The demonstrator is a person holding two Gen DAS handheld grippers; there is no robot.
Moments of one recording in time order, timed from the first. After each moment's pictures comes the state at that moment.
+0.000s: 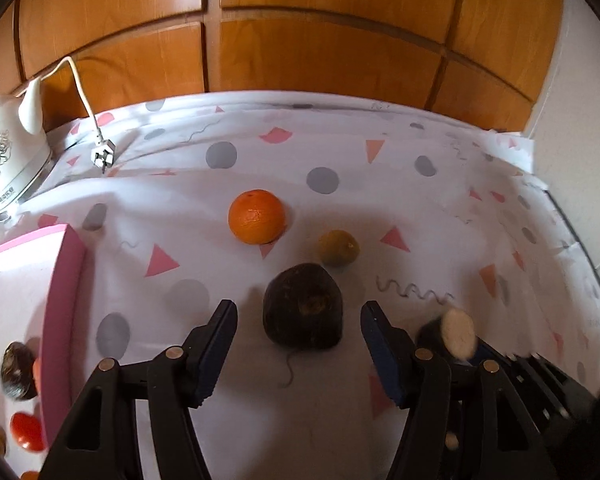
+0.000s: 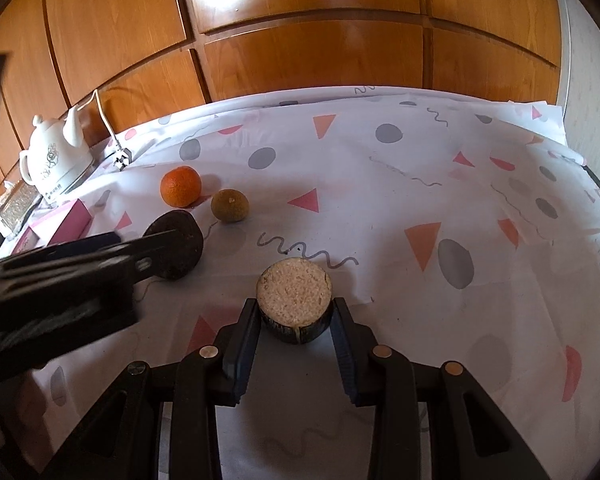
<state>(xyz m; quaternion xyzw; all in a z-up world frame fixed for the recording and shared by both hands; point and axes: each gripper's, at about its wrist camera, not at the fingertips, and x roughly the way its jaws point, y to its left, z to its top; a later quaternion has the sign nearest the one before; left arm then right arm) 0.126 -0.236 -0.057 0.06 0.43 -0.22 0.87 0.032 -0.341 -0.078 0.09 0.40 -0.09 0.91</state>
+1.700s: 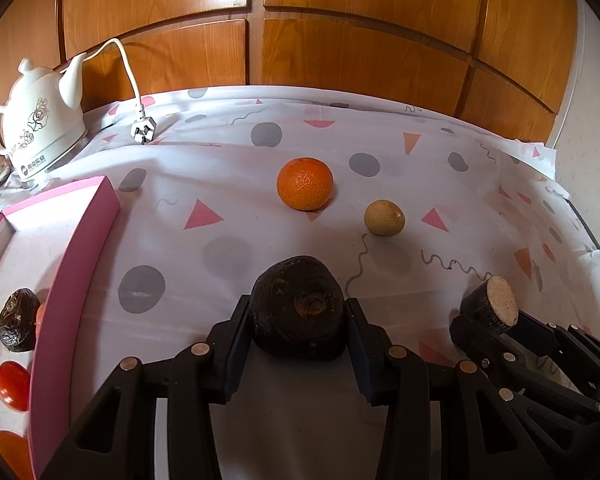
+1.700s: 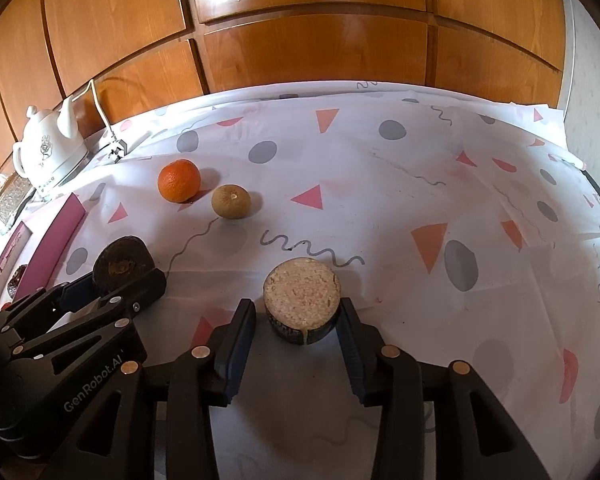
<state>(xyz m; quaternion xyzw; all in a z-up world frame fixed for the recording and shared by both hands) 0.105 -0.206 -0.079 0.04 0.40 -0.18 0.90 0.038 -0.335 -0.079 0.08 0.41 -0.10 0.90</state>
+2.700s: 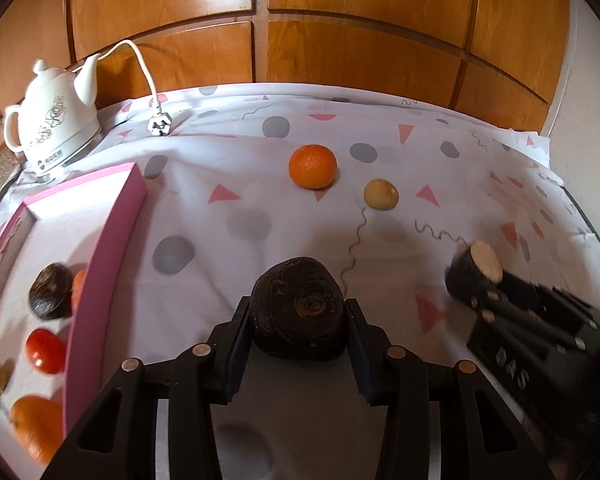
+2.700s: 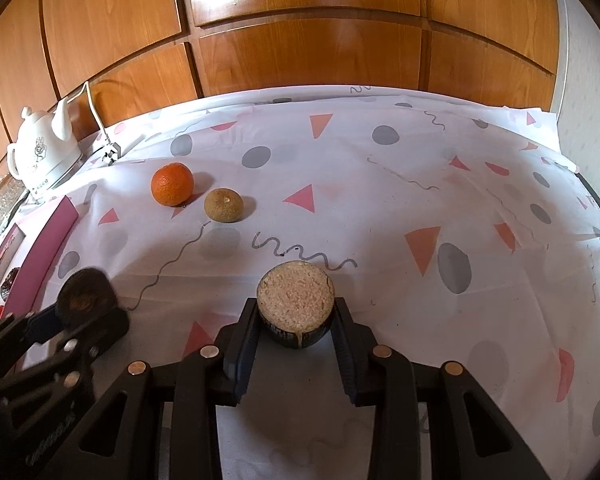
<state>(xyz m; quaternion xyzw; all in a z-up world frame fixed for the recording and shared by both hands) 0.073 -0.188 -0.072 0.05 0.41 -0.18 0.89 0.037 -0.336 -0.080 0.08 0.40 -0.11 0.90</state>
